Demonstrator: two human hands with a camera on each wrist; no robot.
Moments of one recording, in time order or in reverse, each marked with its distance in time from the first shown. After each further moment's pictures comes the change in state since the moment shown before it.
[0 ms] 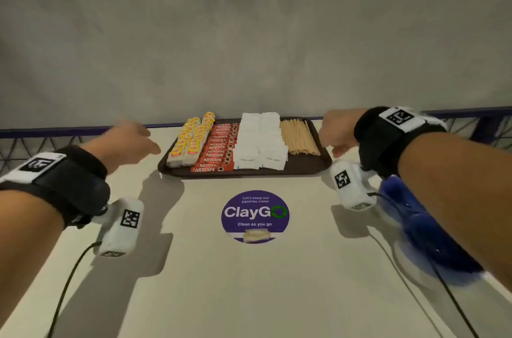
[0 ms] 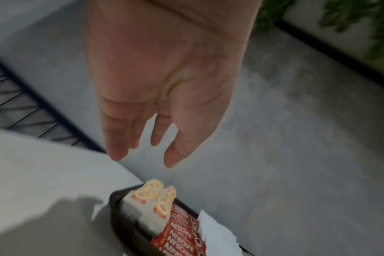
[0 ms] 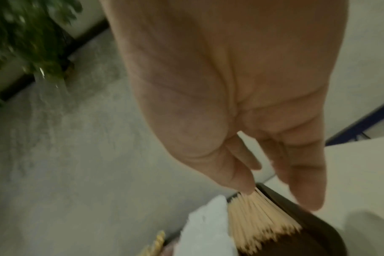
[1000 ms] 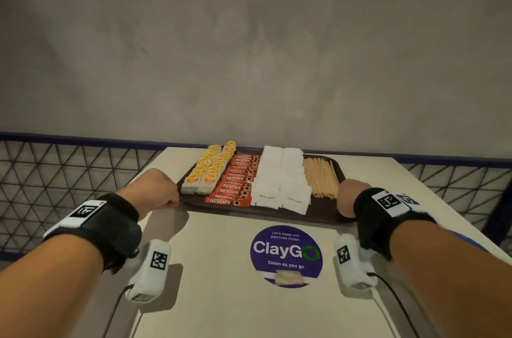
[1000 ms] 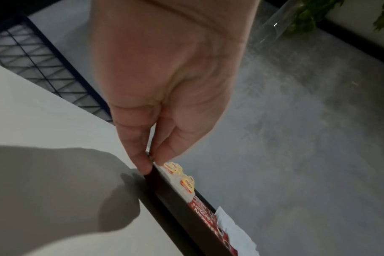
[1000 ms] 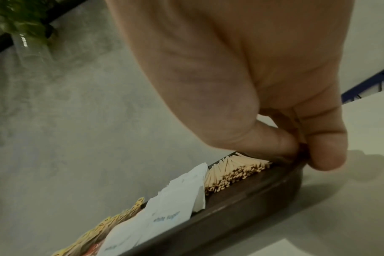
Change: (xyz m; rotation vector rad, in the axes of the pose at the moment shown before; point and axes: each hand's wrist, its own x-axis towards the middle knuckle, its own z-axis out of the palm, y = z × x) left_hand 0.009 -0.056 0.022 -0.221 -0.072 -0.133; right_hand 0.035 -0.012 0.075 -0.565 -0.054 0.237
